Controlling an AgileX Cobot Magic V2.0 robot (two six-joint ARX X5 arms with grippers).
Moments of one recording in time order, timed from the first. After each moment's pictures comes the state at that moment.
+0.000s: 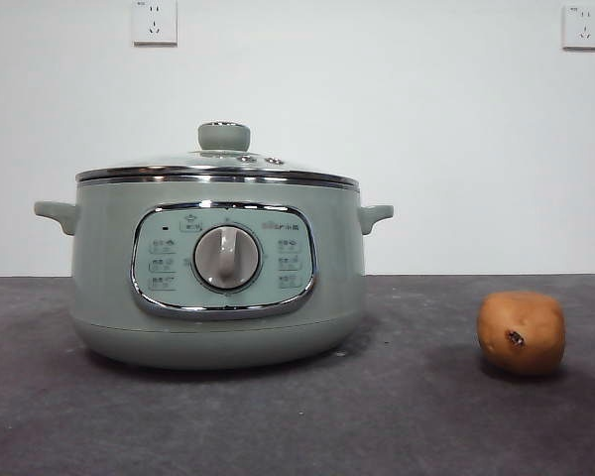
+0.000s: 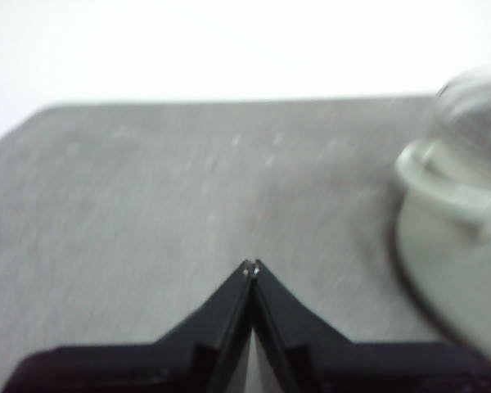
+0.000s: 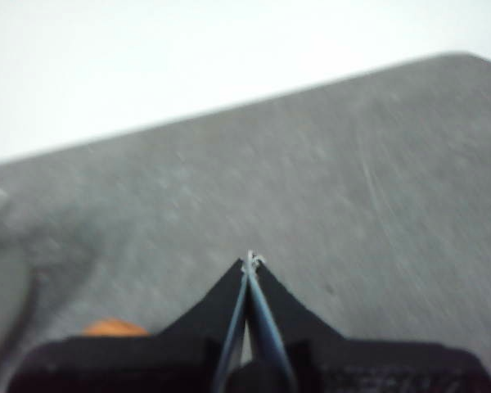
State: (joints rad) left arm 0.01 0.08 0.10 -0.15 -0.03 -0.01; right arm -0.05 0.01 0.09 -0.19 -0.08 0.20
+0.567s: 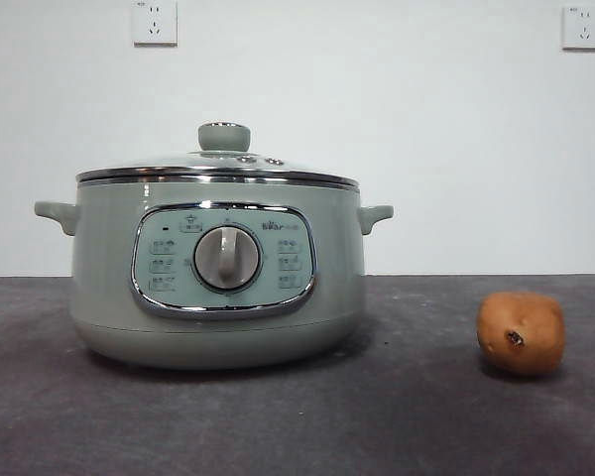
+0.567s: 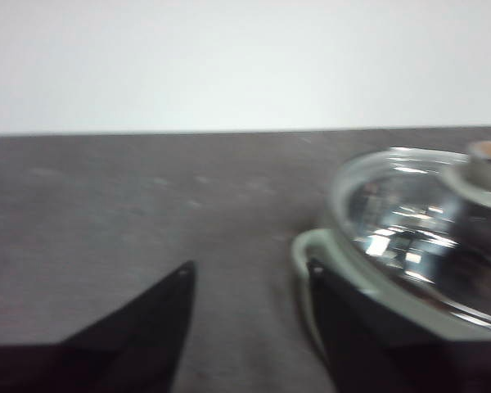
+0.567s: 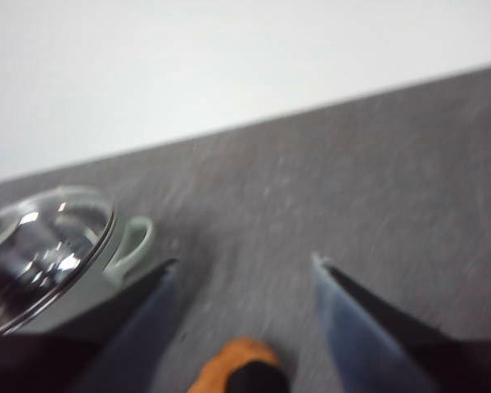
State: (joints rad) left arm 0.01 0.33 0.40 -0.26 0.17 -0.06; right arm -0.05 0.37 0.48 -0.34 -0.31 0.24
